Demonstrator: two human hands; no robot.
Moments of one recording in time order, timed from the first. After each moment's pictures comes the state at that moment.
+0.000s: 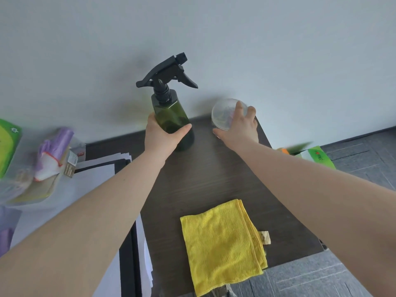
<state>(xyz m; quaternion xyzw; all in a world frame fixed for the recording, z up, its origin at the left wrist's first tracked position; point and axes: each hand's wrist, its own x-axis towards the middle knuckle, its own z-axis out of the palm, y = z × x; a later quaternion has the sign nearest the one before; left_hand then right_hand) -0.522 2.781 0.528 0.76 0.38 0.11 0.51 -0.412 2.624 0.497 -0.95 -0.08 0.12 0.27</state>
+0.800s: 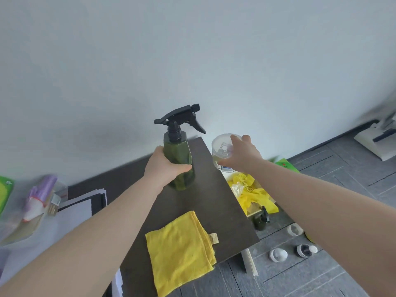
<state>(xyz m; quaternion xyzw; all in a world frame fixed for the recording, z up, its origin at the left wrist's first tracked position) -0.517 2.652 0.600 0.84 0.31 -0.01 0.45 -0.408 2.455 0.568 -0.95 -0.11 0.17 0.23</state>
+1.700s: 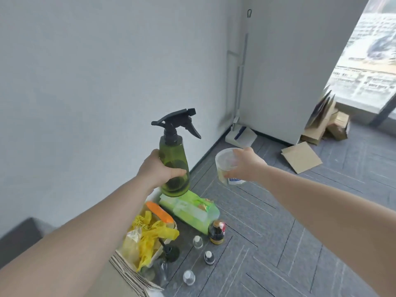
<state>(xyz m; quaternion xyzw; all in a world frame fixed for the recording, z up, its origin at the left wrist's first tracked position) -0.394 2.140 0.672 0.90 0.03 -0.12 0.41 -0.420 1.882 0.640 -0.95 0.12 0.13 0.26</state>
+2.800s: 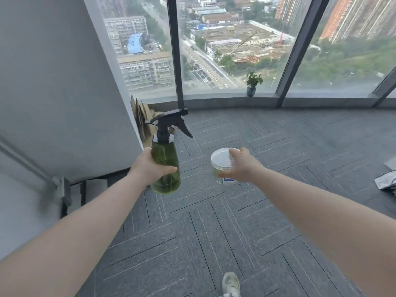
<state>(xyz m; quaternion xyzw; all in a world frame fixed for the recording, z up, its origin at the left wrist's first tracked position) -0.265 1.555 0.652 0.79 -0.39 -0.34 0.32 -0.516 1.451 0.642 -0.78 0.57 0.02 0.26</state>
